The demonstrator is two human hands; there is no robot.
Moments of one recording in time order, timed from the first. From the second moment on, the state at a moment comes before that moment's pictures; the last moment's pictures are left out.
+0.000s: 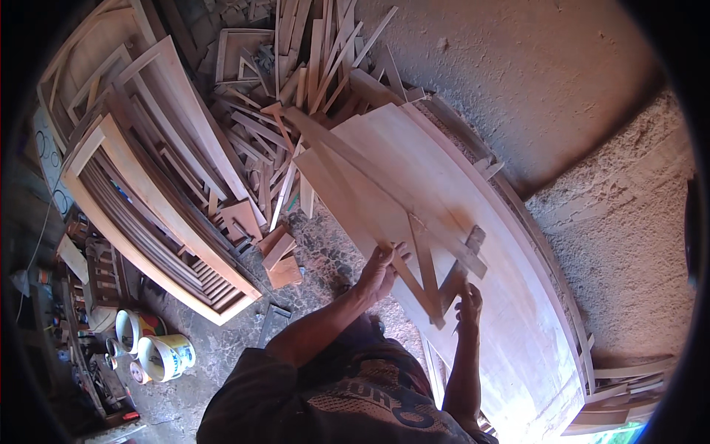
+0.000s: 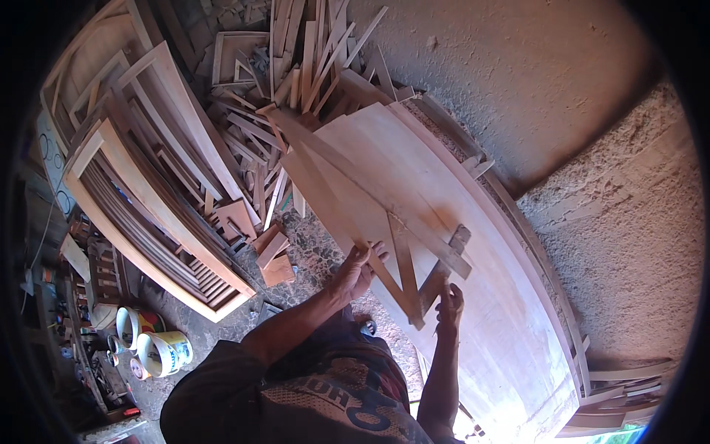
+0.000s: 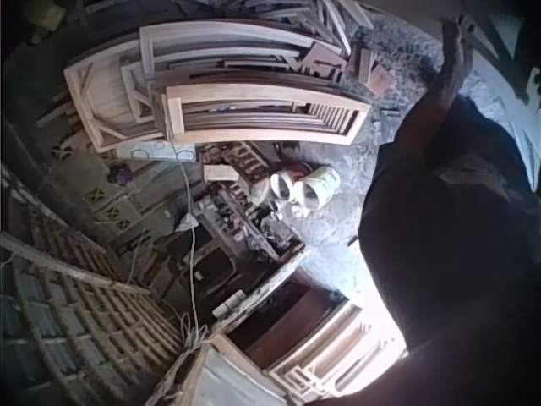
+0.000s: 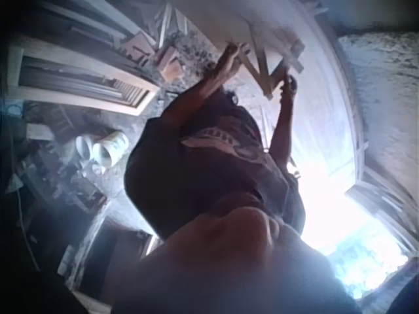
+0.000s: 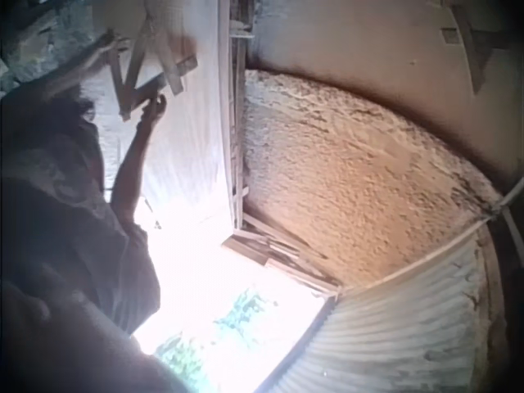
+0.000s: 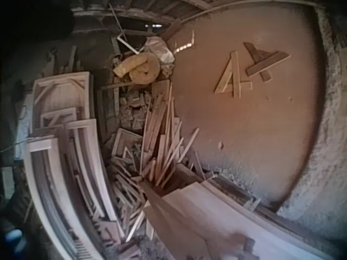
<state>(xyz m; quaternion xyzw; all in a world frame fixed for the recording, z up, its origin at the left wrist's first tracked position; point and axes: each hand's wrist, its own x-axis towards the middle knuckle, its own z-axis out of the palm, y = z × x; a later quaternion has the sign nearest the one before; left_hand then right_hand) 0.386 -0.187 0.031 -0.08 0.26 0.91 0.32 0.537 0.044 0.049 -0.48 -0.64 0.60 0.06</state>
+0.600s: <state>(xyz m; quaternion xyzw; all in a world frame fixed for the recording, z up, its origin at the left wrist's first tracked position) 0.332 -0.137 -0.006 -0.07 0.37 0.75 0.55 0.266 0.151 0.057 -0.29 -0.95 0.09 -0.04</state>
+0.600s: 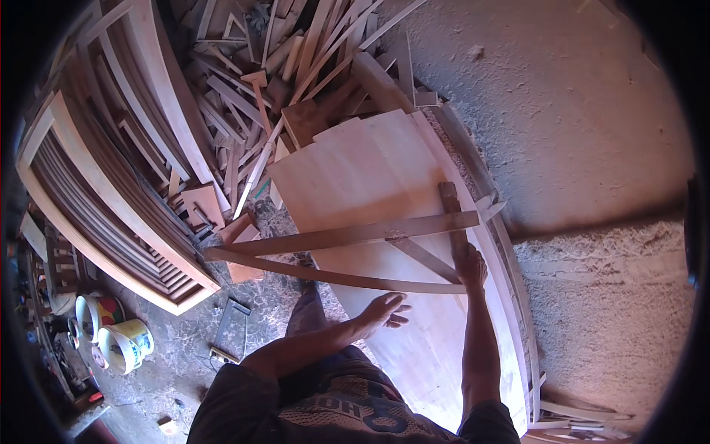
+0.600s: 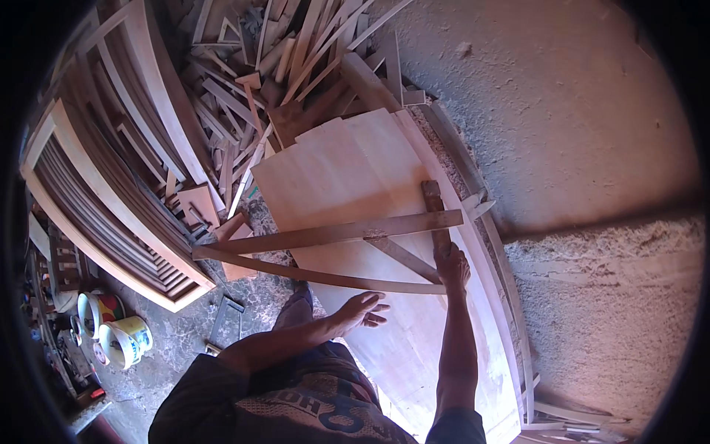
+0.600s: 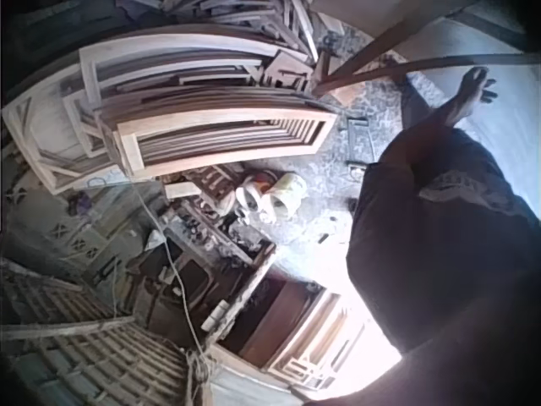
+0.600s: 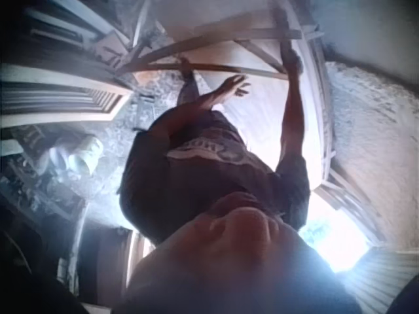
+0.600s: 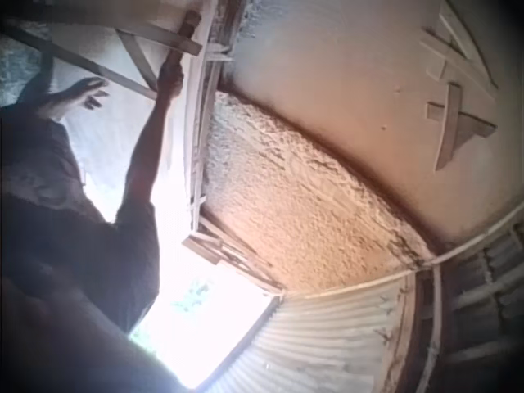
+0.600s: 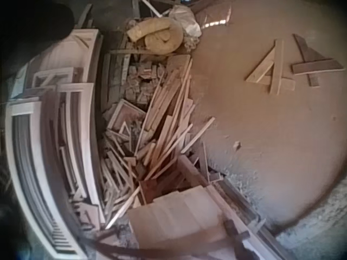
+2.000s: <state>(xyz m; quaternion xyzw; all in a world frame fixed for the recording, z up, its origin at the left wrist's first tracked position) 0.200 -0.229 -0.078 -0.32 0.61 0.72 -0.05 -0.011 0.209 -0.013 -0.19 -0.98 0.10 -0.05</state>
